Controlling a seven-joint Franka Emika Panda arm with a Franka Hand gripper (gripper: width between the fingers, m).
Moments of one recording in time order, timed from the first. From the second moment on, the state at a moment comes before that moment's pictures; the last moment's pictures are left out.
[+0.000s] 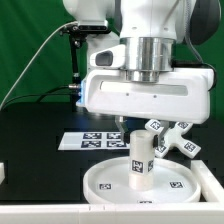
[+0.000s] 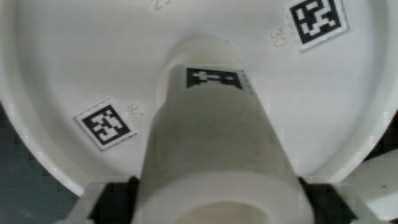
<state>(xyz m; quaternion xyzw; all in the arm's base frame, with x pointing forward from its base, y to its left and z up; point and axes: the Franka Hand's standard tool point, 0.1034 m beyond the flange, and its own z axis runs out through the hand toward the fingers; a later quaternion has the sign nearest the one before) 0.573 0.037 0.084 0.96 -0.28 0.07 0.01</state>
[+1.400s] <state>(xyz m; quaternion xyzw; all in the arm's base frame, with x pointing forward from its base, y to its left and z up) 0.560 0.041 0.083 0.95 -0.31 0.03 -0.02</state>
